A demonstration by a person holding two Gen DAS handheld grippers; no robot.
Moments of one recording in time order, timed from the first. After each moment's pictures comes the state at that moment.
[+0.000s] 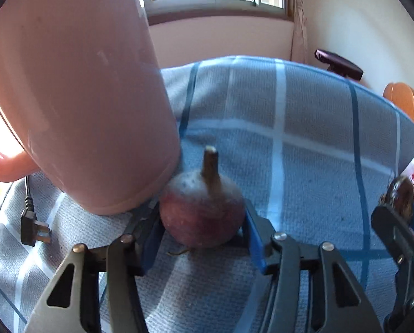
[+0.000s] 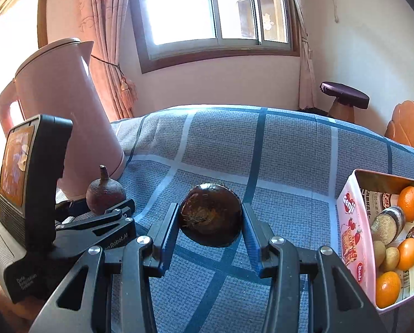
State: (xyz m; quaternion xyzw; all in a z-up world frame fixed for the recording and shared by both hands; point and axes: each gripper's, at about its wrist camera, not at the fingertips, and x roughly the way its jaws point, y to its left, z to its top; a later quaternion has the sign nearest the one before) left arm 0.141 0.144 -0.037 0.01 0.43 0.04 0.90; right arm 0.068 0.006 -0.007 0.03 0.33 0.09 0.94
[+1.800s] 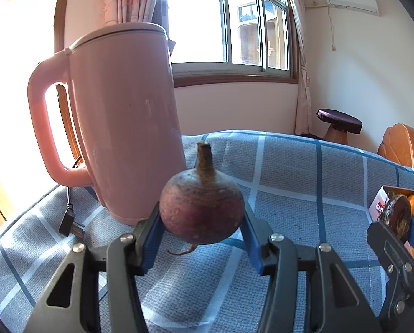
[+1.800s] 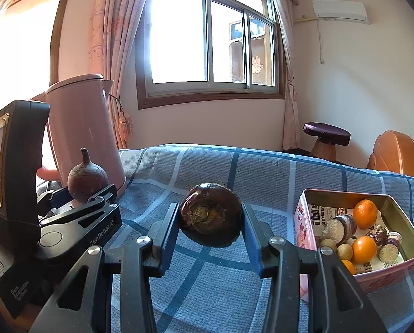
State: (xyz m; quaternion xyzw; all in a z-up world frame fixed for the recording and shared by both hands) left arm 0.041 0.143 0.005 0.00 0.26 0.08 0.96; right arm 0.000 -0.005 0.015 0.00 0.21 0.05 0.98
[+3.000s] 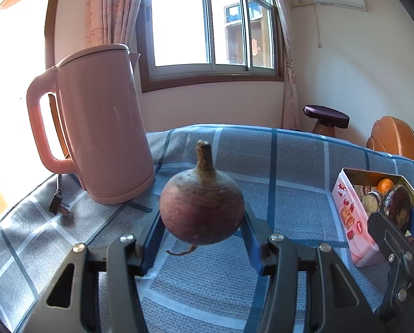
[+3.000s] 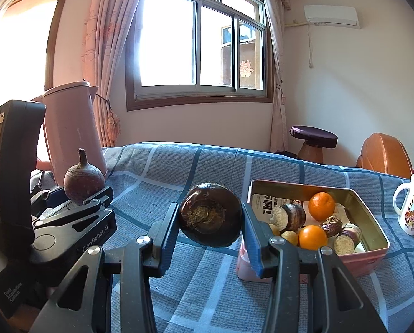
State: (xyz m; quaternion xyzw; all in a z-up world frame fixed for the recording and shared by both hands) left arm 0.004 0.075 0.006 0.01 0.26 0.05 0.96; right arm -0.039 -0.061 0.016 -0.01 0.21 0.03 0.98
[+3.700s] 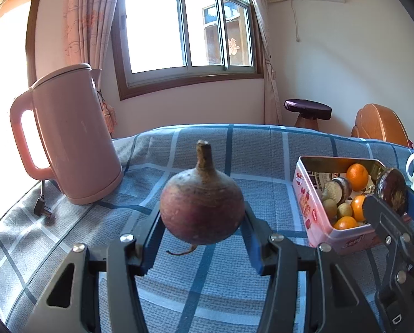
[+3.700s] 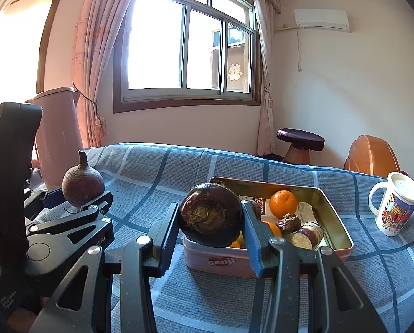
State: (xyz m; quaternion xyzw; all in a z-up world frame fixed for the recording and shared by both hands) left arm -0.014 0.017 0.008 0.04 0.26 0.01 0.97; right arm -0.061 -0.110 0.019 -0.02 0.20 0.00 0.98
